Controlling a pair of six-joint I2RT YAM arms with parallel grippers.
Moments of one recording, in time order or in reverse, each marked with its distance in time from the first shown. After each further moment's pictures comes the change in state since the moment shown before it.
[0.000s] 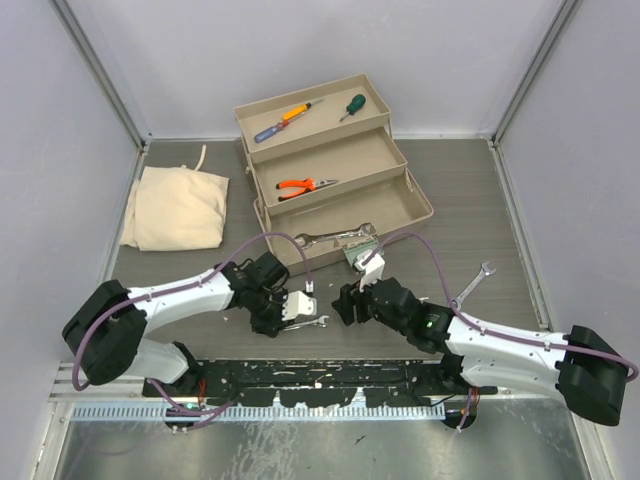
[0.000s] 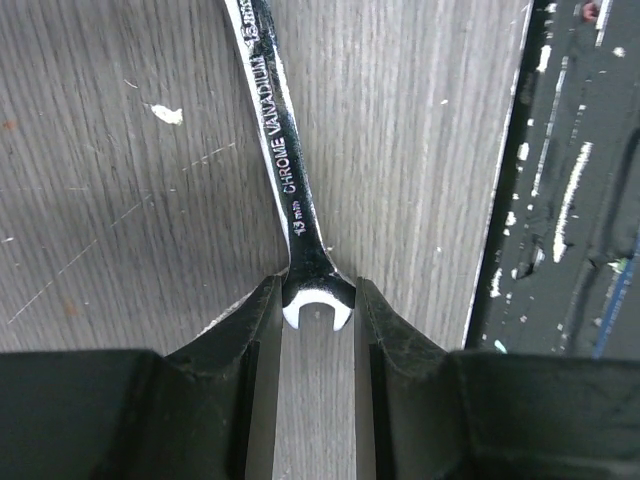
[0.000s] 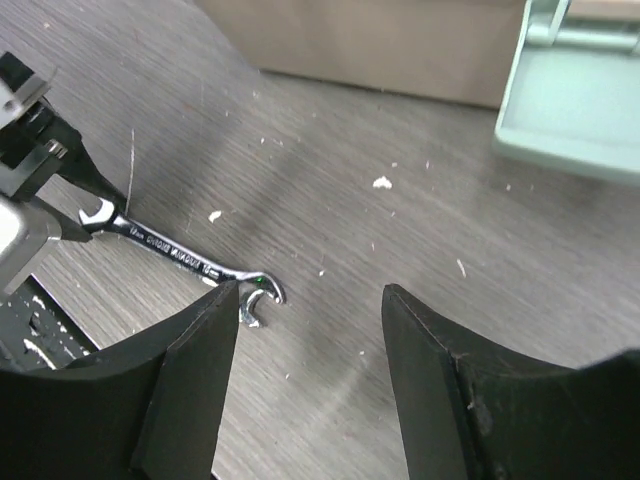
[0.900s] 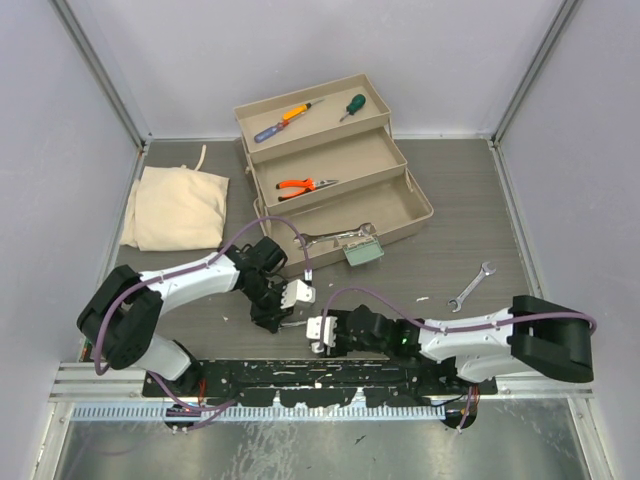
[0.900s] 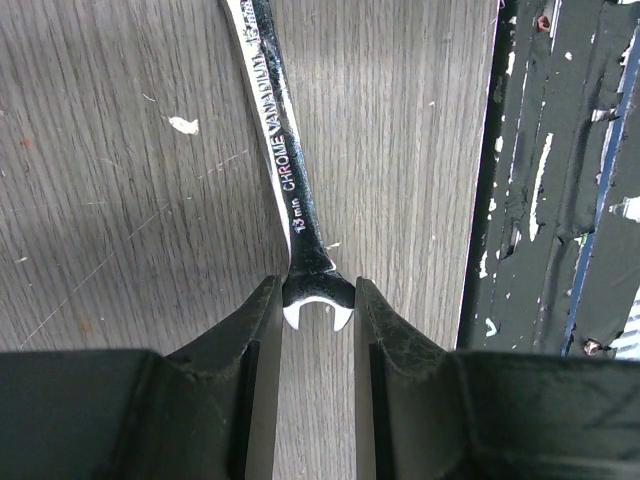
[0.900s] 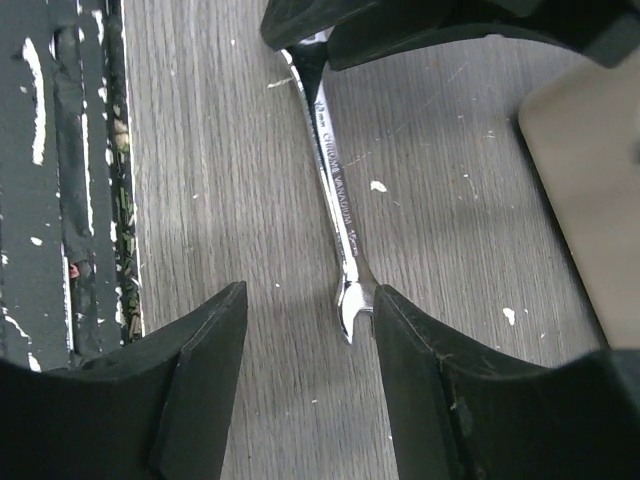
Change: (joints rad) left arm 0.120 0.117 0.116 -0.135 0.178 0.131; right arm 0.241 0.246 -0.051 0.301 -0.180 -0.774
